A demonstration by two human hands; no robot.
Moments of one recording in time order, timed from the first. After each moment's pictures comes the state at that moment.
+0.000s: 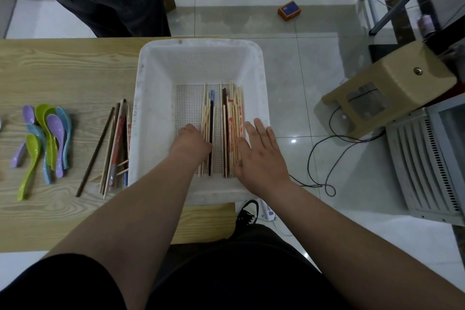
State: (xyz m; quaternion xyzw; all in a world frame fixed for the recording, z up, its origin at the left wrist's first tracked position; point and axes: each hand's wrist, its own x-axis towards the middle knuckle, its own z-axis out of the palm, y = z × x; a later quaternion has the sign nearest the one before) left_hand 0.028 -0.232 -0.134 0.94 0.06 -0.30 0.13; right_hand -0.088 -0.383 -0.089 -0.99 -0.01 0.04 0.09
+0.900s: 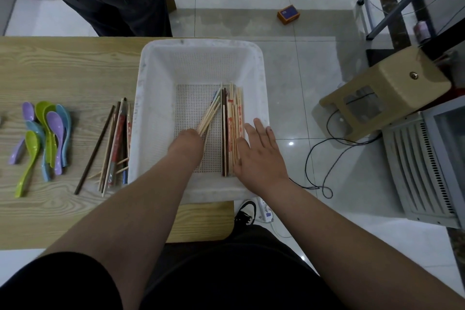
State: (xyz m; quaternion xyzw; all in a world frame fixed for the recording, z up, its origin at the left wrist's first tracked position) left_hand 0.022 -0.222 -0.132 0.95 -0.02 -0.29 0.05; right_hand -0.090 -0.384 -0.088 -0.99 -0.01 0.07 0.09
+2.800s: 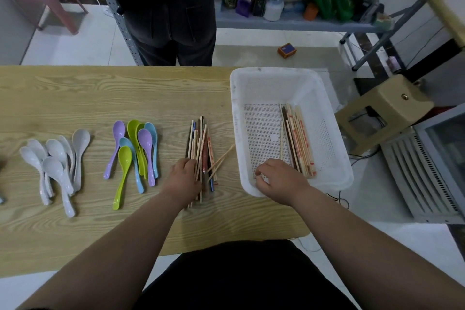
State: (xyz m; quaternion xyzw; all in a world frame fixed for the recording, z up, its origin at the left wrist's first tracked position) left_hand 0.024 0.058 -0.133 0.94 -0.14 -0.24 0.18; right_hand -0.072 -0.207 -0.061 -0.96 0.05 0.22 0.18
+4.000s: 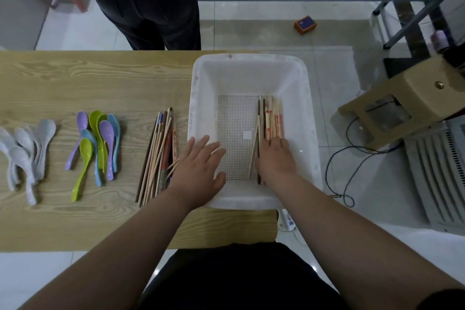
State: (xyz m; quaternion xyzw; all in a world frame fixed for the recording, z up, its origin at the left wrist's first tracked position) left_hand -0.010 -0.093 -0.095 0.93 -0.35 -0.04 0.11; right_hand -0.031 -0.314 -0.114 -0.96 0.14 0.20 0.10
